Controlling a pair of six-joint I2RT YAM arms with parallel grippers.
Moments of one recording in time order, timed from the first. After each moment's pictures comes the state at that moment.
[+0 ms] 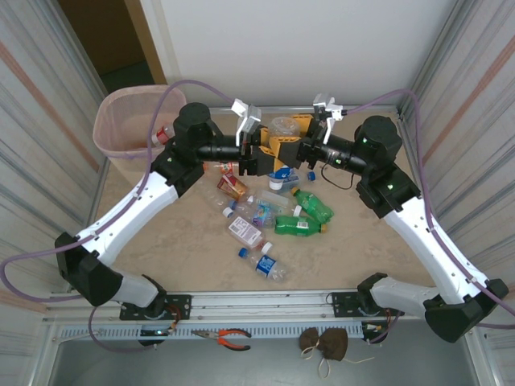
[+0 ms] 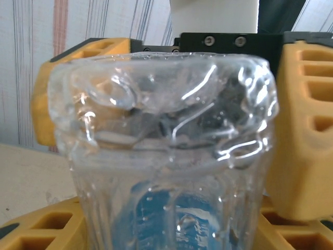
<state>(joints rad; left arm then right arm) -0.65 1.42 1.42 0.00 0.95 -0.24 0.55 1.11 1.29 -0.09 -0.57 0.31</state>
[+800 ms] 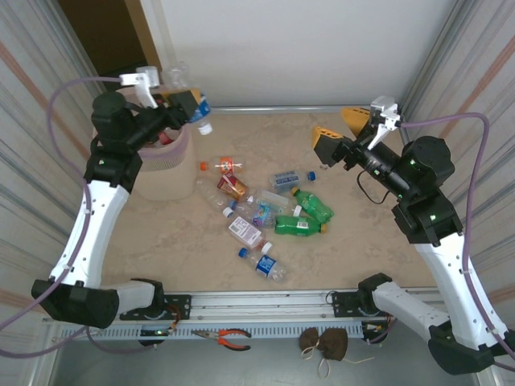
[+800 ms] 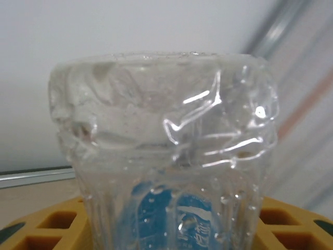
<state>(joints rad) -0.16 1.23 1.41 -0.17 0.45 -0.51 0.41 0.89 1.30 -0.26 -0.32 0.26</state>
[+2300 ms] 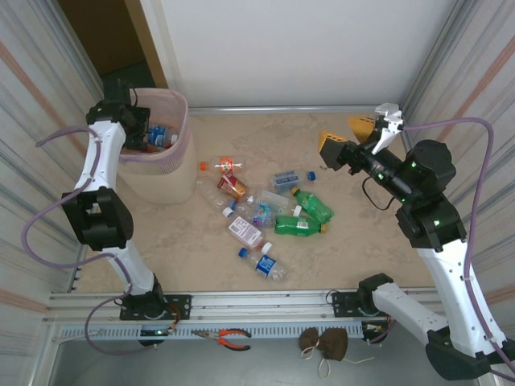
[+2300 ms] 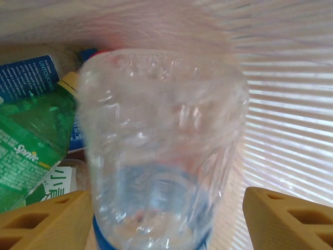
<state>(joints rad) 0.11 1.82 1.83 -0.92 0.02 -1.36 0.36 0.86 1.27 -0.36 -0.30 0.28</state>
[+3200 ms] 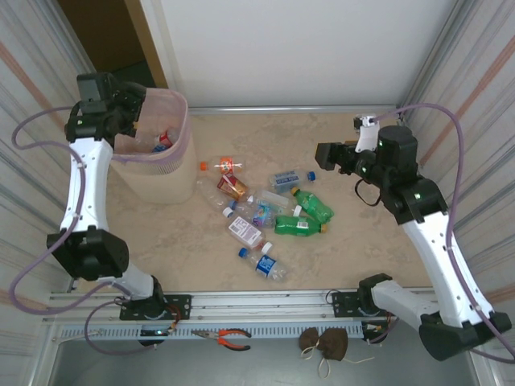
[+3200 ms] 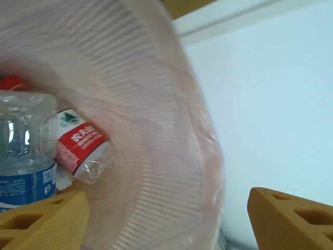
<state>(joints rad) 0.09 1.54 1.73 -0.74 0.15 -1.05 0.31 1.02 1.29 -0.68 -0.18 0.32</state>
